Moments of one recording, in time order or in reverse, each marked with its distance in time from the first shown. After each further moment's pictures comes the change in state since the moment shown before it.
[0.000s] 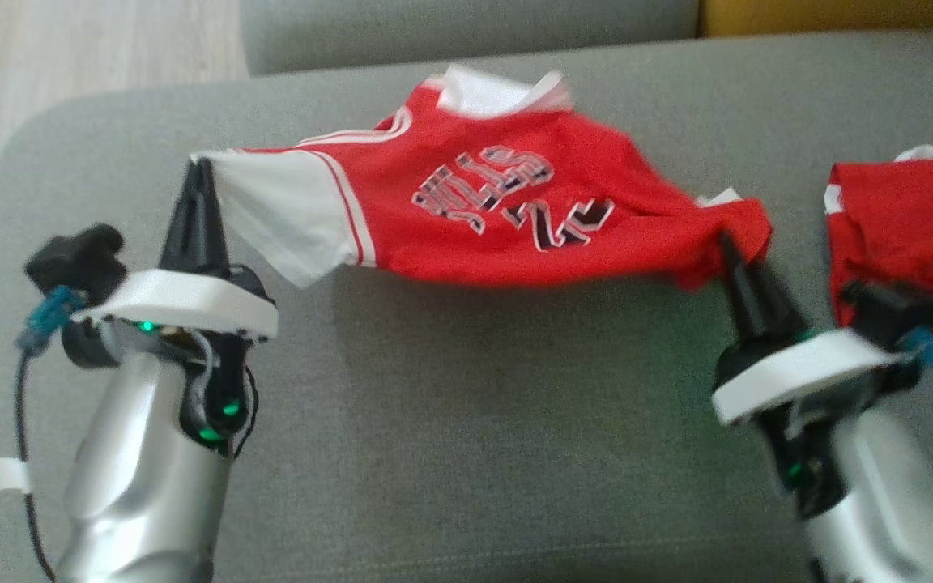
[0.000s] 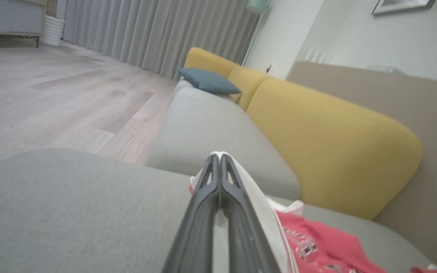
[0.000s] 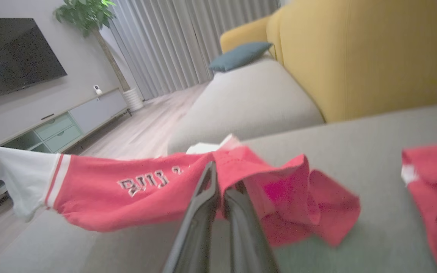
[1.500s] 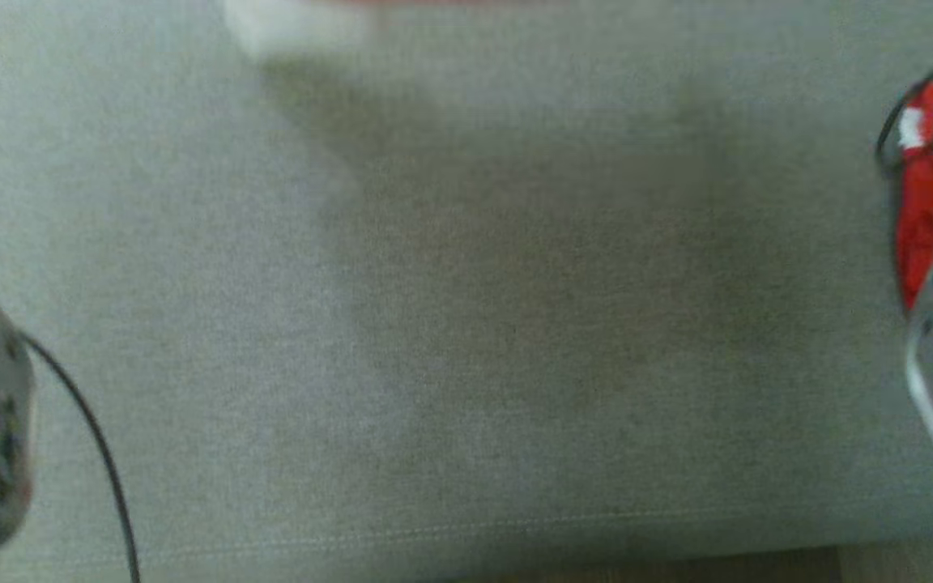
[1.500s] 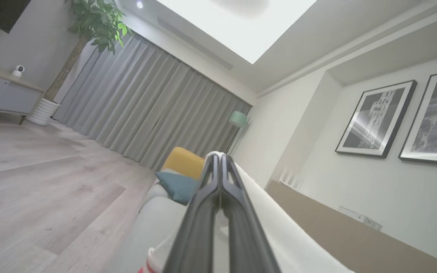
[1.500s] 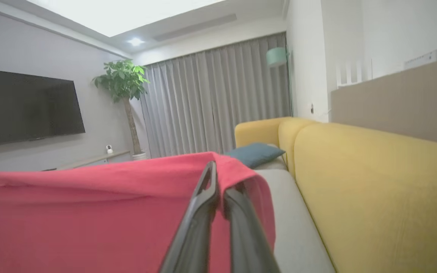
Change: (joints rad) left arm -0.848 0.123 0.175 0.043 -0.150 0.072 0.190; right arm -1.089 0.016 -0.122 0.338 -0.106 0.000 0.193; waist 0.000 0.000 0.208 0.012
